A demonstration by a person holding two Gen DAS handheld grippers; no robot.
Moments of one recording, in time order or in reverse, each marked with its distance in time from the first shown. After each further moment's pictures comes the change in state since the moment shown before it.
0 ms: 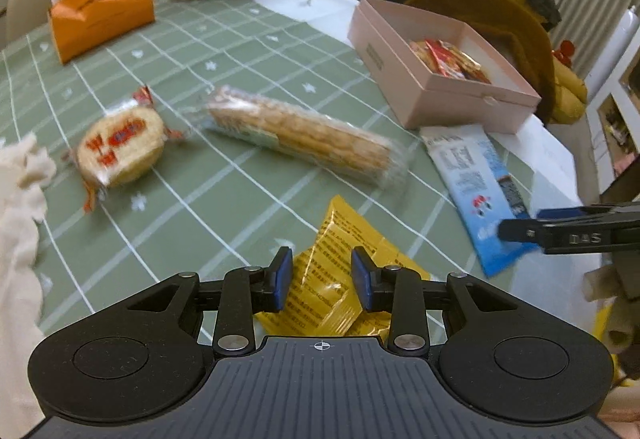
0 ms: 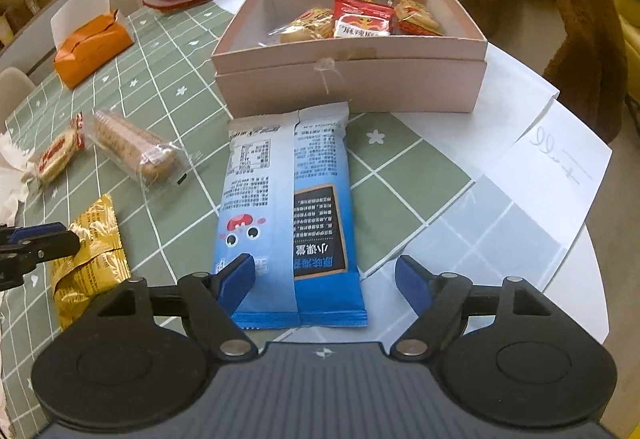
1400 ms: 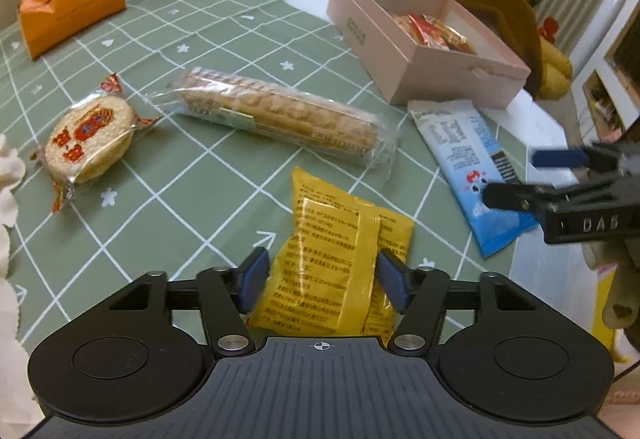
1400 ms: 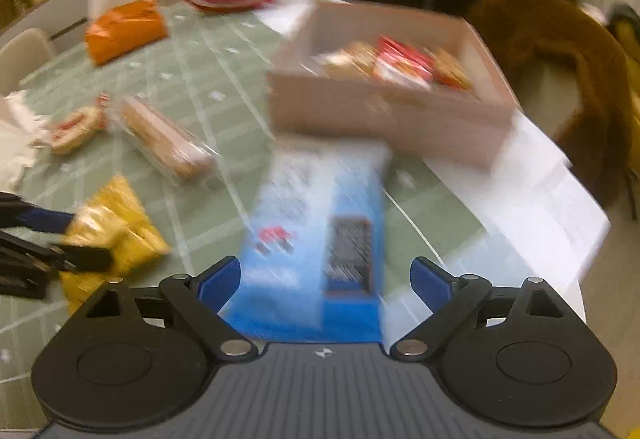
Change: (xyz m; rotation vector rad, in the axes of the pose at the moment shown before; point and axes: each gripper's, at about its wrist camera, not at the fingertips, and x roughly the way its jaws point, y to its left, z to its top) left arm 0.018 0.001 0.001 0.035 0.048 -0.040; right arm -0.014 0.042 0.015 -0.215 -0.093 0.018
